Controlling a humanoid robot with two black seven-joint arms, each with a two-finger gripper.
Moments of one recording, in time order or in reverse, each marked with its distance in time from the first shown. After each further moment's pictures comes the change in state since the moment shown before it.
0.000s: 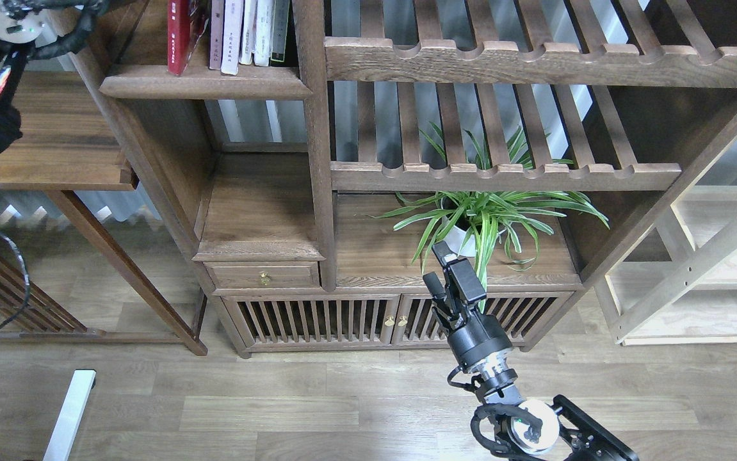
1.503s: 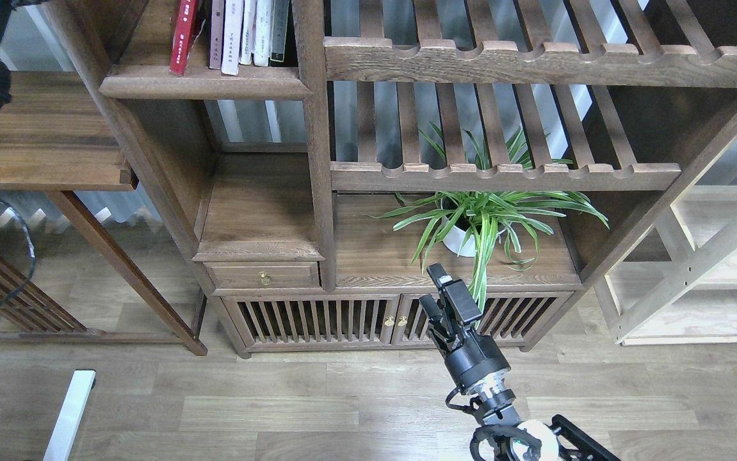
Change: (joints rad) left arm -0.026 0.046 -0.106 -0.191 -0.014 0.046 0.000; right arm -0.056 0.000 -0.029 0.010 -0.002 0.000 0.002
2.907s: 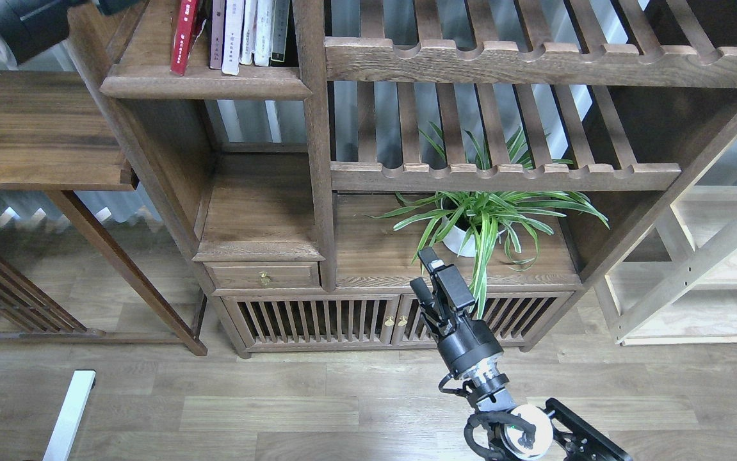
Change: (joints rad) left arm 0.509 0.258 -0.162 -0.576 -0.164 -0.018 0.000; right arm 0.063 0.000 -0.014 0.018 -0.007 0.000 -0.002
